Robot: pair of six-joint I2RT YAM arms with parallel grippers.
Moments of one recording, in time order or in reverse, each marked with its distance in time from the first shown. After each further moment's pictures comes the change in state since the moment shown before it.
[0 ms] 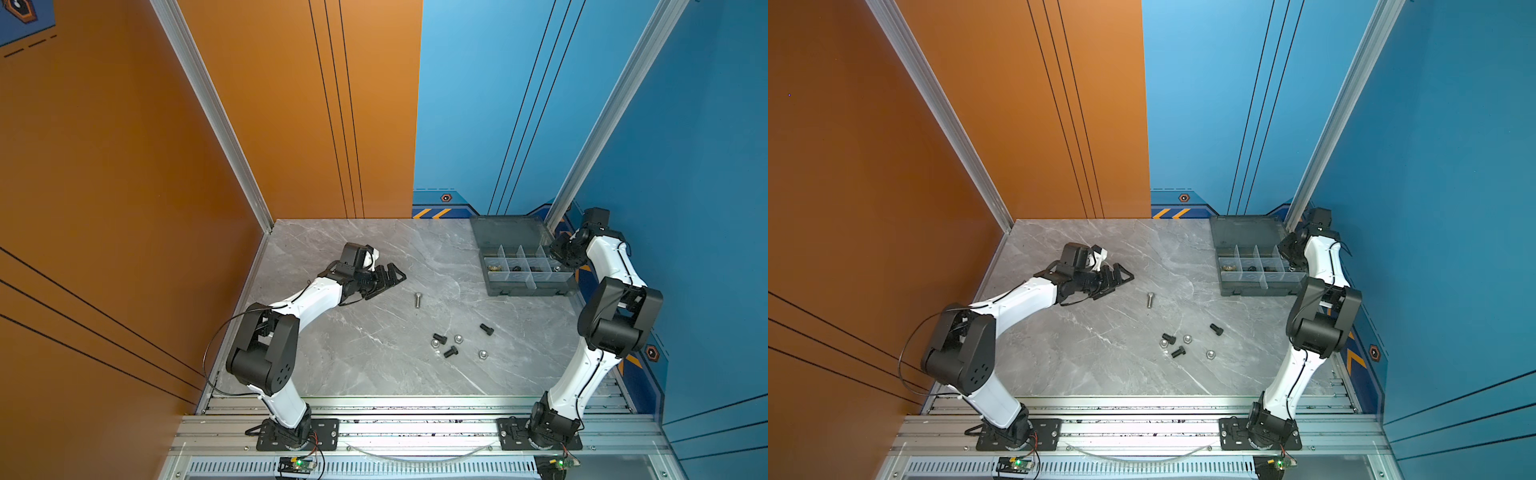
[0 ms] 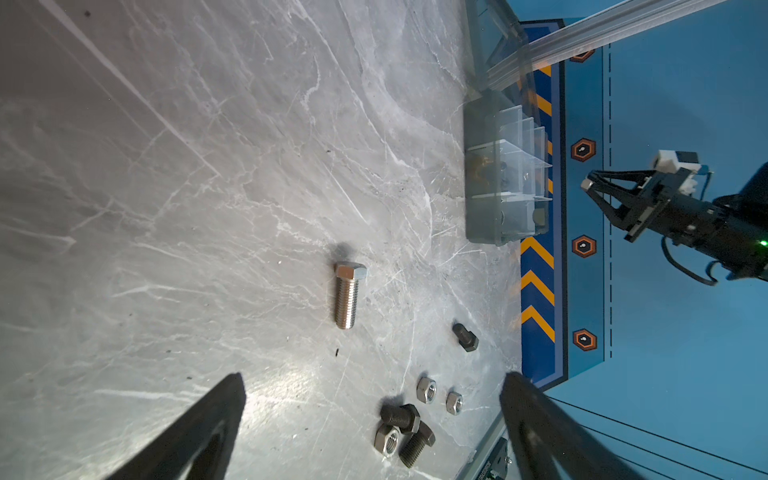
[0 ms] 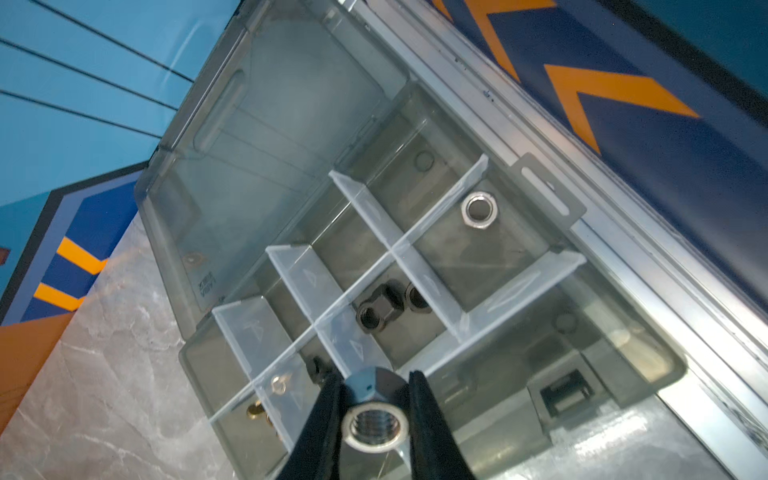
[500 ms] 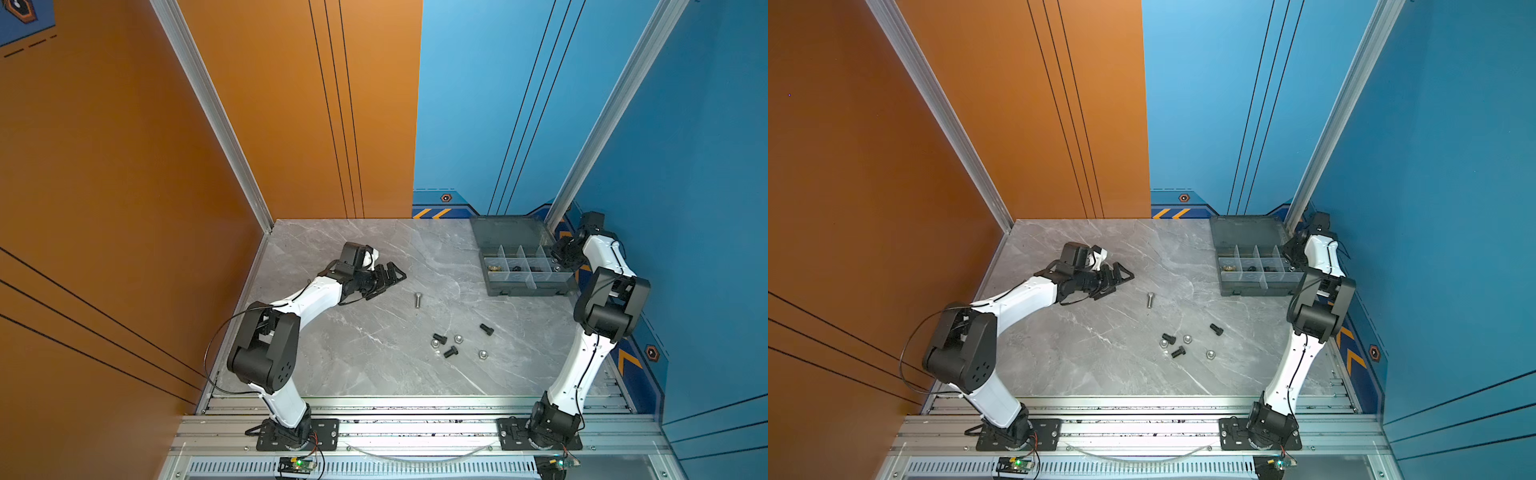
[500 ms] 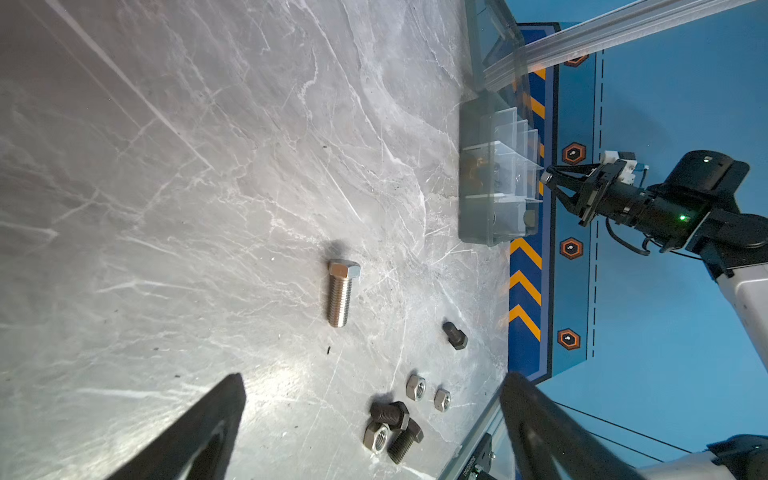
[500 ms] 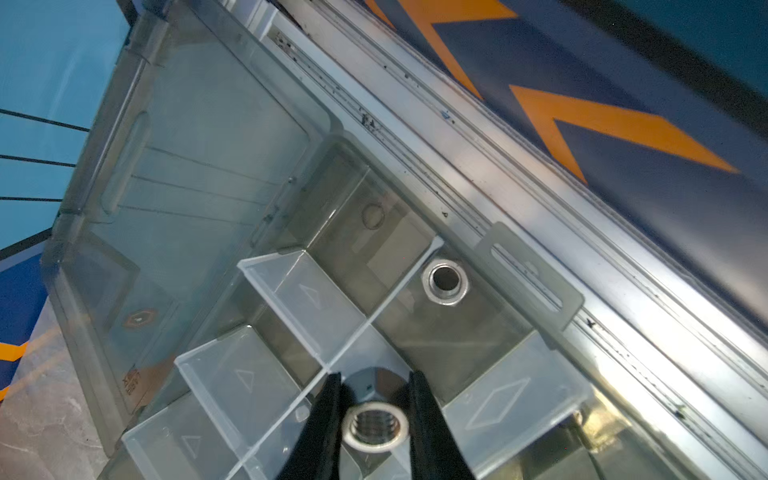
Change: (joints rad) left arm 0.007 0.011 0.005 -0.001 0.023 -0.030; right arm -0.029 0.184 0.125 0.000 0.053 0.042
